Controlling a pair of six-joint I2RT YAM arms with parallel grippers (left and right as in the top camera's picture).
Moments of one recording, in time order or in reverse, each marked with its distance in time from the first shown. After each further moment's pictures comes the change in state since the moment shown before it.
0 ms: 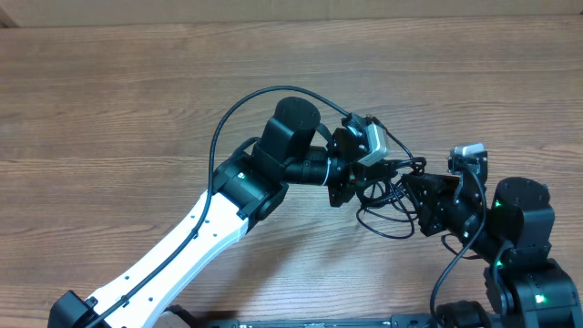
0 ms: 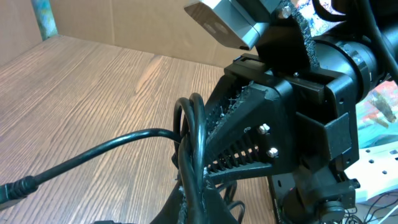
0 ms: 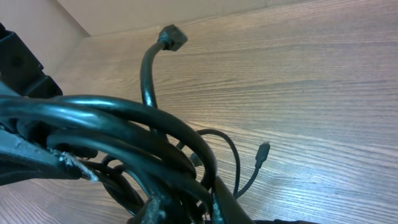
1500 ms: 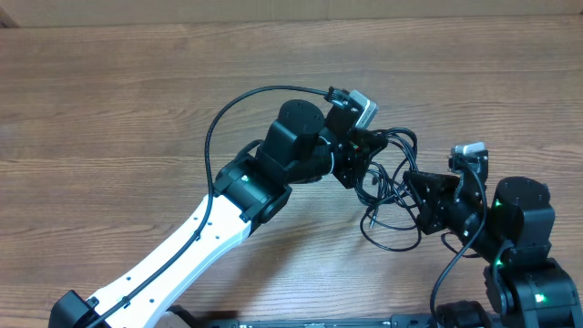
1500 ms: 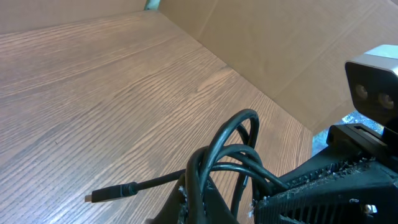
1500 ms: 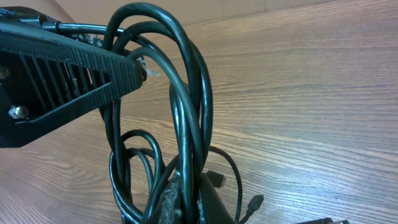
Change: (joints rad) left arm -0.014 0.000 0.000 0.041 -0.369 -0.428; right arm 0.000 0.000 0.000 0.008 0.001 0.001
